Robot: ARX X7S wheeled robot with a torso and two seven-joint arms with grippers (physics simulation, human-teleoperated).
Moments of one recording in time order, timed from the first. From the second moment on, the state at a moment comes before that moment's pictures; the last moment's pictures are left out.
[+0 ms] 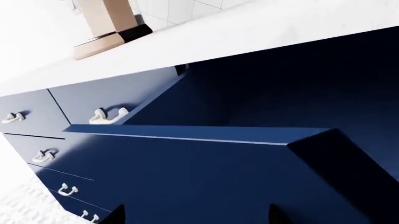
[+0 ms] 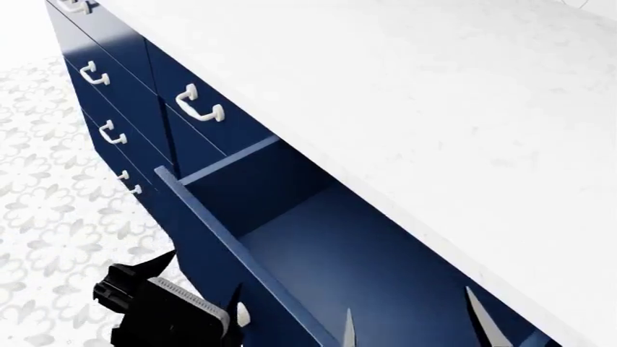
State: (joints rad) left arm -0.52 -0.13 0.43 -0.59 -0.02 0.06 0.03; right arm -0.17 0.48 -0.26 -0.57 0.14 -0.14 0.28
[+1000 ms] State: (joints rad) left arm -1.05 -0.02 1.50 -1.12 -1.03 0.36 0.19; right arm -0.14 0.45 -0.28 -0.50 0.11 -0.14 0.33
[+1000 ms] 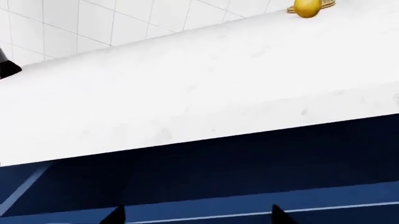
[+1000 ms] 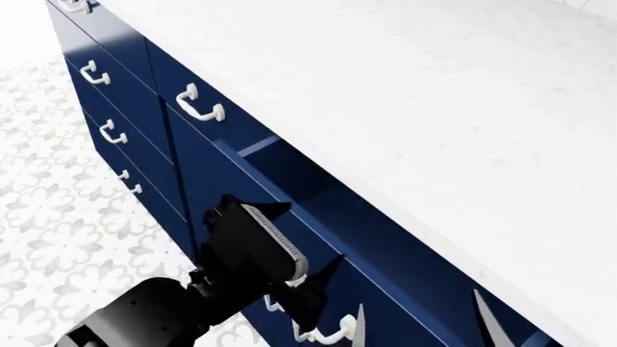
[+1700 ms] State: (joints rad) left arm -1.39 -0.85 1.58 0.43 -0.99 0.04 -0.85; right arm -0.15 0.46 -0.29 -0.47 0.14 -0.18 0.30
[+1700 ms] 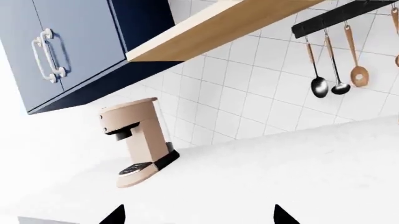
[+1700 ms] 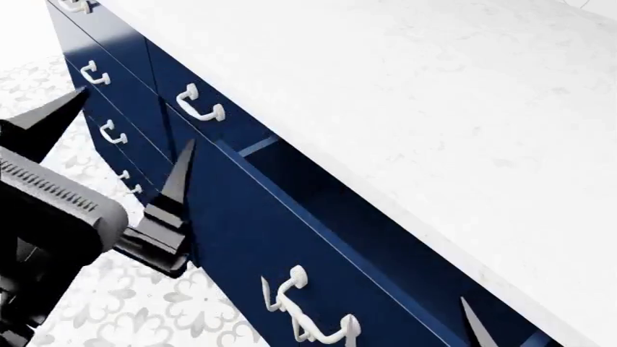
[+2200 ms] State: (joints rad) left arm 0.05 -1.09 0.90 0.36 -0.56 0.47 -1.45; right arm -0.21 0.51 -0.44 -0.70 0.18 -0.09 0.20
